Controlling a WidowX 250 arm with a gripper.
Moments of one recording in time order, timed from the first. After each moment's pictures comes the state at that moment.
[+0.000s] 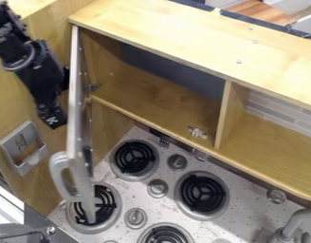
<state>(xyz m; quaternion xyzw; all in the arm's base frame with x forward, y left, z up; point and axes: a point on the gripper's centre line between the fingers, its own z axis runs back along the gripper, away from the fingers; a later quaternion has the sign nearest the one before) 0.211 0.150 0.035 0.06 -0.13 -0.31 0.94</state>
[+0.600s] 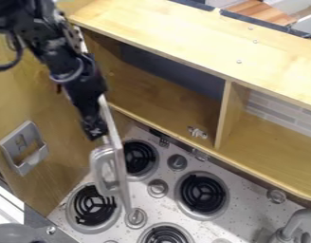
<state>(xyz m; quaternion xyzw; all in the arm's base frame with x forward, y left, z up) 0.232 0.101 0.018 0.05 -0.11 -0.27 0.95</state>
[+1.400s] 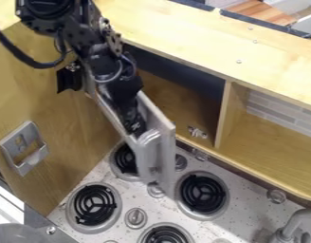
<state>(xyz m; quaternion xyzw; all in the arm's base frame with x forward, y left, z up) 0.278 0.076 0.007 0.04 -0.15 -0.26 0.95</state>
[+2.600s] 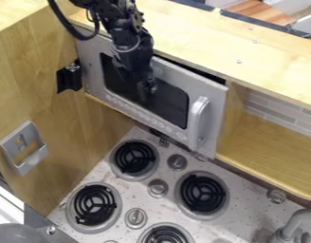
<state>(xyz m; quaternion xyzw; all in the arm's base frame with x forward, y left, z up) 0.355 0.112 -0.008 0.06 -0.15 -0.14 0.98</state>
